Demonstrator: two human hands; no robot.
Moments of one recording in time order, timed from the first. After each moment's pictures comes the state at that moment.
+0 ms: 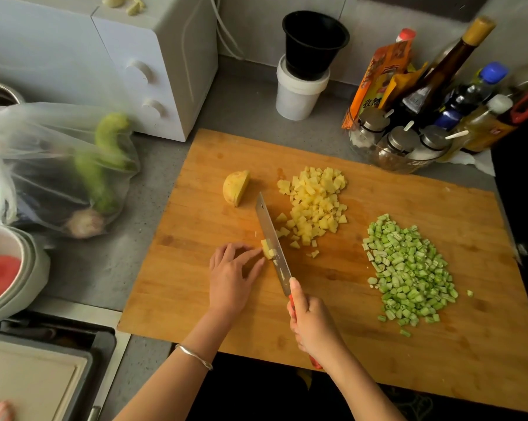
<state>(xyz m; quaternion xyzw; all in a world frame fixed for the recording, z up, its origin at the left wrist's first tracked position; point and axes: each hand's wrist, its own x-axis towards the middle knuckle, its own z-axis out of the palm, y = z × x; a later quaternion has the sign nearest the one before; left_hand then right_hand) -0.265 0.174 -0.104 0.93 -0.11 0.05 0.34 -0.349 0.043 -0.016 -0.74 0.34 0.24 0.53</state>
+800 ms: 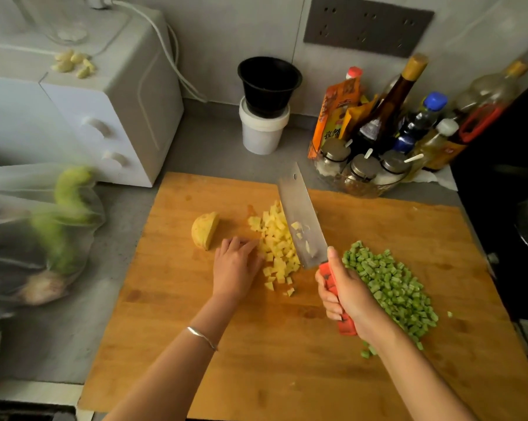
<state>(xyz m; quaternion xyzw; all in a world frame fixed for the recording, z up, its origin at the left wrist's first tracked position) -0.183 0.105 -0.082 0.94 -0.20 0.03 0.28 -0.295 -0.061 0.022 -0.64 0.31 0.12 0.69</state>
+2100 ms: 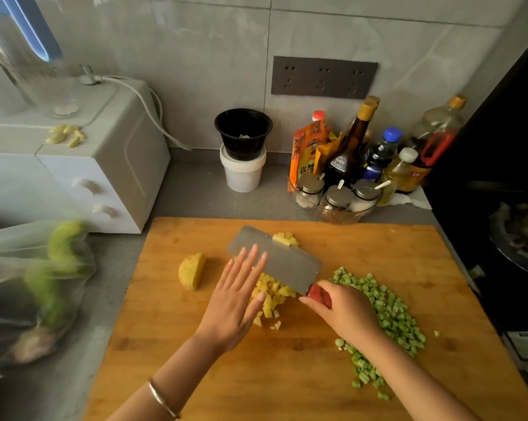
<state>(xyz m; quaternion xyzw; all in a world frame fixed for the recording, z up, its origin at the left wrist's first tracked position) -0.198 0.107 -0.004 0.85 -0.42 -0.01 0.33 -0.292 -0.106 0.019 -0.97 0.15 0.05 0.17</state>
